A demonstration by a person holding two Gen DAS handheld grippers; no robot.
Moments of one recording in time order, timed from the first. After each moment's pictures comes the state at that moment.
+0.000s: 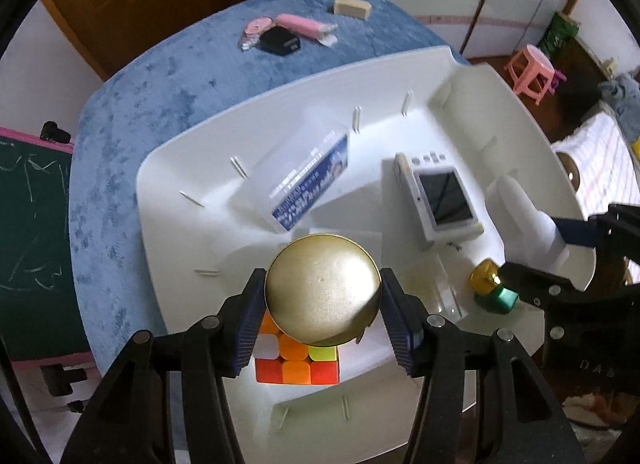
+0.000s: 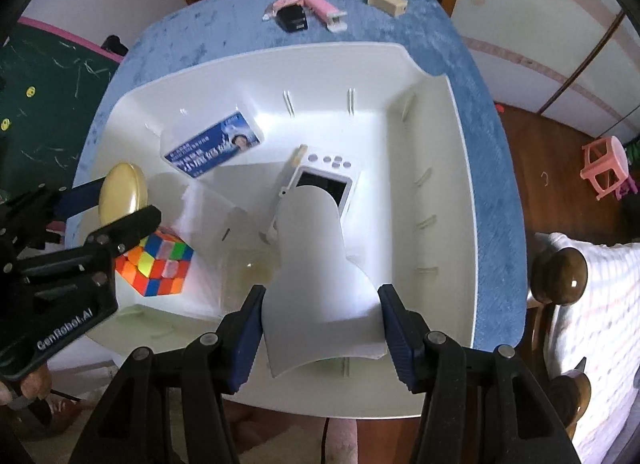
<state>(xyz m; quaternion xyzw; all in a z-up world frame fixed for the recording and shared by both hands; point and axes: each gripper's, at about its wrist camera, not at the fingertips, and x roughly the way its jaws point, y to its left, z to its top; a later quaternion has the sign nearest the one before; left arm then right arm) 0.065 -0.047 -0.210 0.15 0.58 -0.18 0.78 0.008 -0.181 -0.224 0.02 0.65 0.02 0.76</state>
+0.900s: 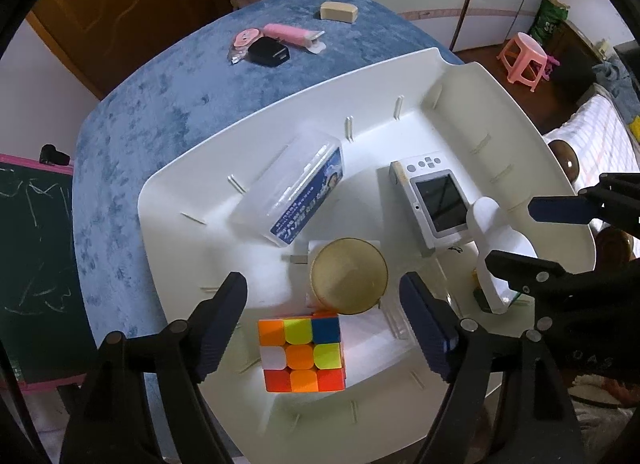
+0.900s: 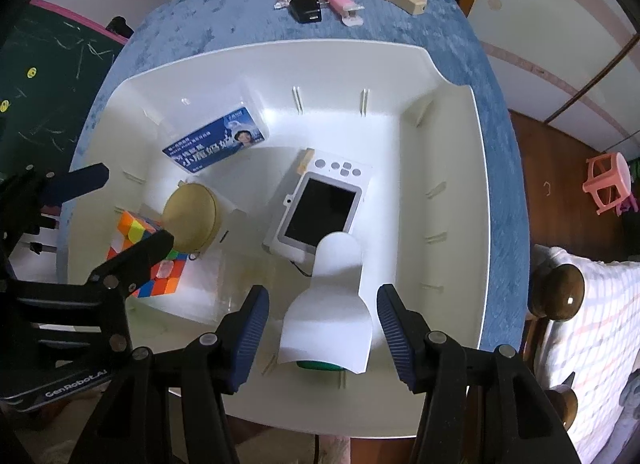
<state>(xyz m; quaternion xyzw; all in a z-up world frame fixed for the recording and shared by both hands) 0.071 -0.052 -0.201 0.18 0.57 -0.19 0.78 0.025 -0.175 -0.225 0.00 0.66 0.04 0.75</state>
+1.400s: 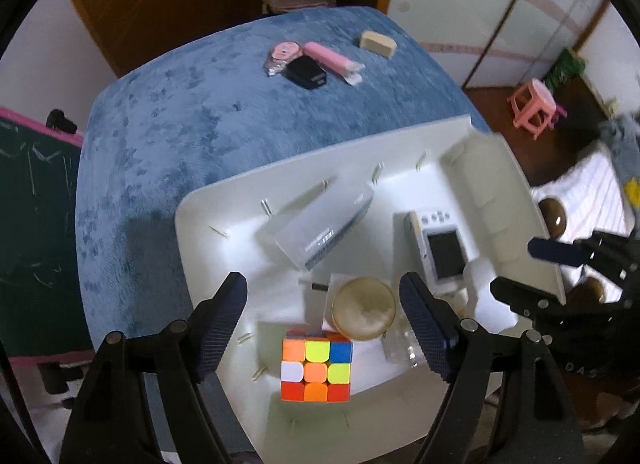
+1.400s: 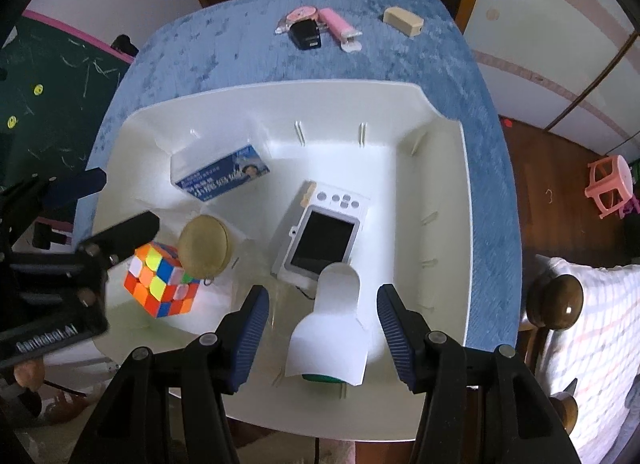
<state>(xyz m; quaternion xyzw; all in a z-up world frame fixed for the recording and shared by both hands) 0.108 -0.024 -0.170 0.08 0.59 -0.17 0.79 0.038 -0.181 -0.201 0.02 0.64 0.04 0.77</state>
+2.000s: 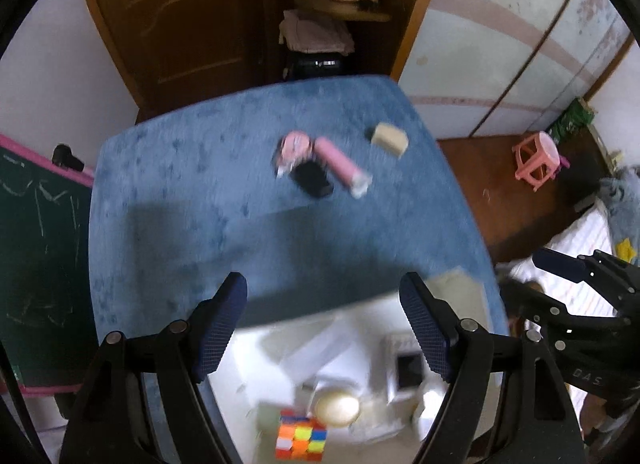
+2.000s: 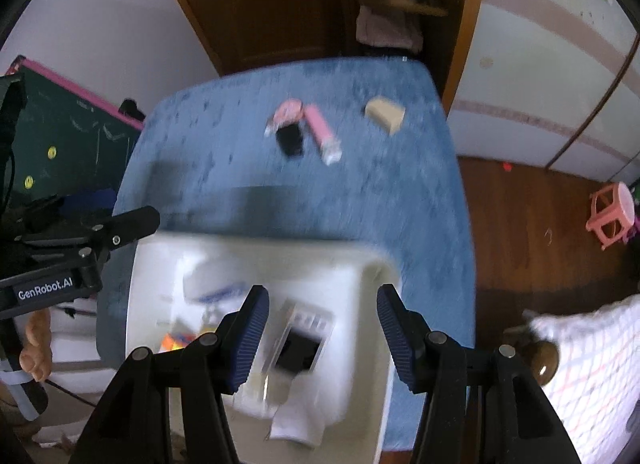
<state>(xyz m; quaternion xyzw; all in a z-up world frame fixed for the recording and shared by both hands) 0.217 -0.059 -0.095 0.04 0.57 -0.15 0.81 0.135 -0.228 -0.117 0.03 0.58 0.05 0.81</state>
